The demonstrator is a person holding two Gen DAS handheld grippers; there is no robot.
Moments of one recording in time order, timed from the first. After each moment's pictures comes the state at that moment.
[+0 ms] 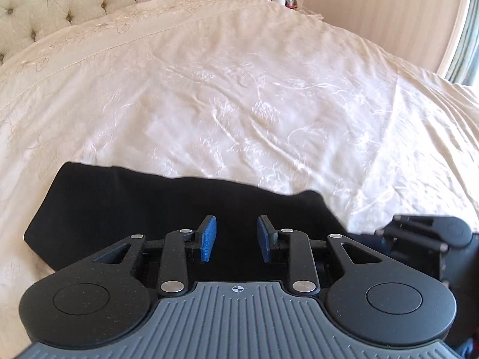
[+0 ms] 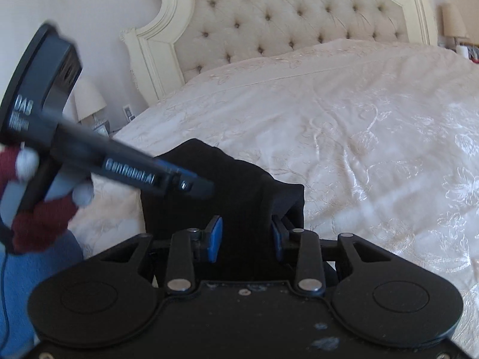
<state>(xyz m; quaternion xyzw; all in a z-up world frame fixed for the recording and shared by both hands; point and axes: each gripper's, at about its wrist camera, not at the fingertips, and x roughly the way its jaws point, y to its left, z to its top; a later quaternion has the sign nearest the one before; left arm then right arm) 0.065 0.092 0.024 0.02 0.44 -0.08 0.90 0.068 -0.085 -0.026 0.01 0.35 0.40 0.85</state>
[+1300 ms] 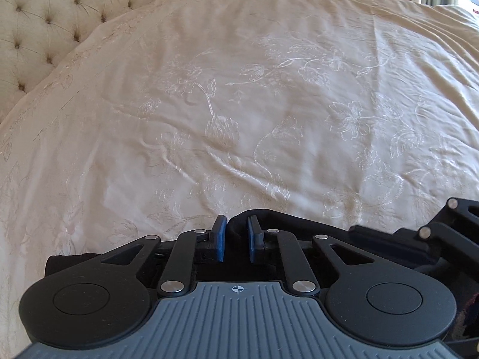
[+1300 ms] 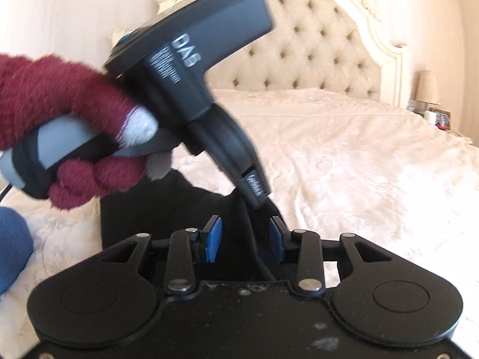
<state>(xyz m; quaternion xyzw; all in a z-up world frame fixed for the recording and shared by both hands) 0.129 0.006 -0.005 0.18 0.45 -0.10 0.87 0.060 -0.101 -0.009 -0.05 0.27 0.31 0.91</state>
